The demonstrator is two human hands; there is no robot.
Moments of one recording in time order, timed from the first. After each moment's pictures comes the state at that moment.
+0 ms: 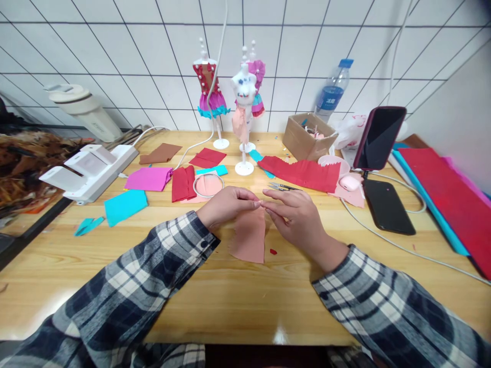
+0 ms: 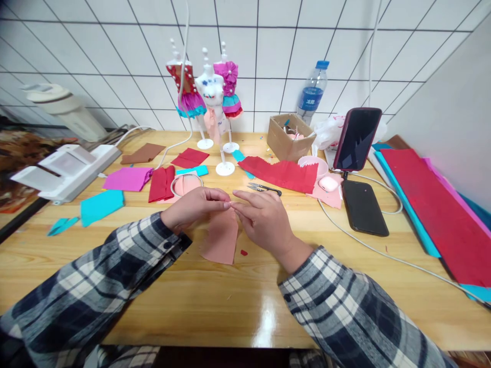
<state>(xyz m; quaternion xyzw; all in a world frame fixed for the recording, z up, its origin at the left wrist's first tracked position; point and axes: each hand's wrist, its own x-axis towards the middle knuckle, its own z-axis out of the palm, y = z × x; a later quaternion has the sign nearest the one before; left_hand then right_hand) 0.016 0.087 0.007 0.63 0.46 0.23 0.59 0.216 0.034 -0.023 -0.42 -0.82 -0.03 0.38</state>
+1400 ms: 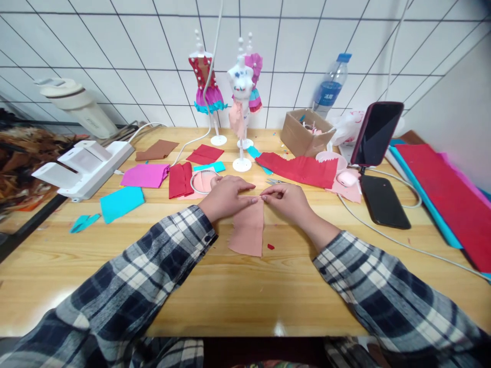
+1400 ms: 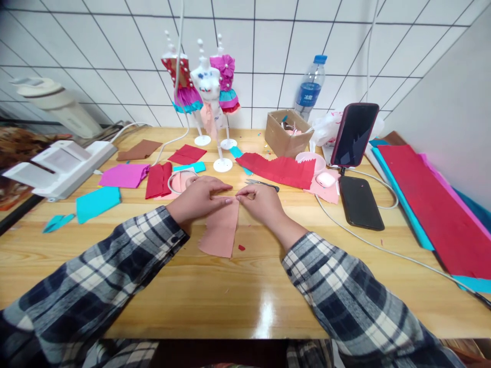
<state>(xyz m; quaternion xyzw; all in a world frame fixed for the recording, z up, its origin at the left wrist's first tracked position) 0.009 0.109 -0.020 0.86 0.46 0.17 0.17 0.218 0.077 -0.042 -0.58 -0.70 0.24 0.34</state>
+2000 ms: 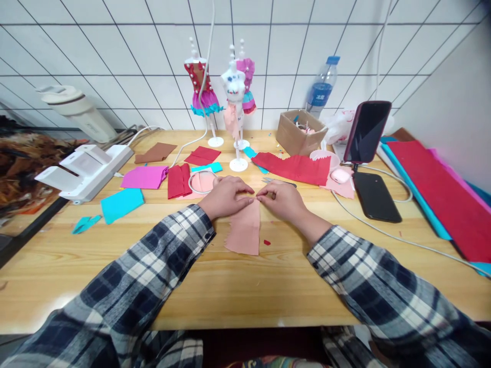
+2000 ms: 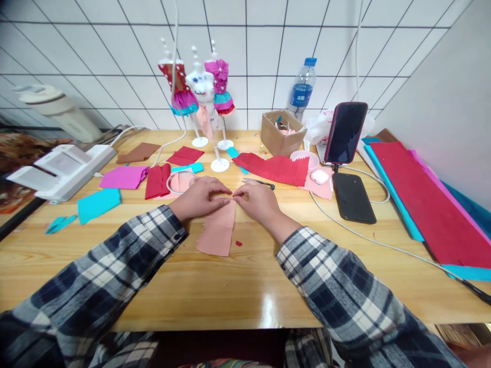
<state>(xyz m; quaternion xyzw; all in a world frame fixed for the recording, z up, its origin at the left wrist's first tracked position) 0.013 0.109 -0.023 0.89 0.40 0.16 0.15 0.220 0.074 -0.046 -0.55 -0.76 0.16 0.32</state>
